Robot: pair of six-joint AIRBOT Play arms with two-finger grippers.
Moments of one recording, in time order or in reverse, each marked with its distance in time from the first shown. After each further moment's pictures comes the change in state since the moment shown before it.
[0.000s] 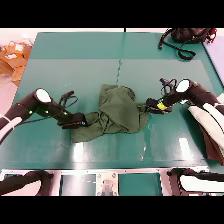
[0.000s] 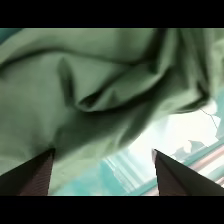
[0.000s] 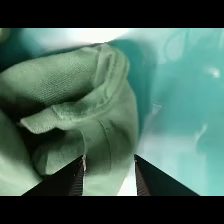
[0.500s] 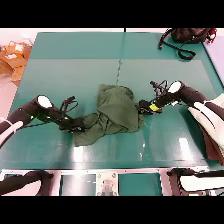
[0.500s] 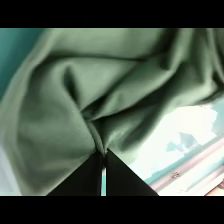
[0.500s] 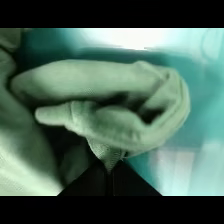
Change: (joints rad) left arm 0.001 0.002 -0.061 -0.078 0.007 0.072; right arm 0.043 -0.077 0.026 0.154 0.001 -0.134
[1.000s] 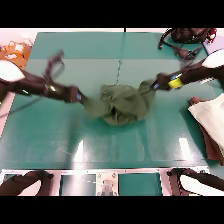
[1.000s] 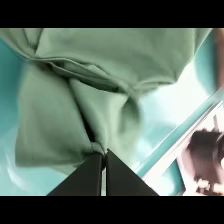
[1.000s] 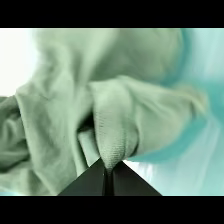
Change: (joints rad) left arm 0.005 0.230 0.473 -0.085 -0.129 -0.021; right arm -0.109 0.301 0.326 0.016 0.246 -0.023
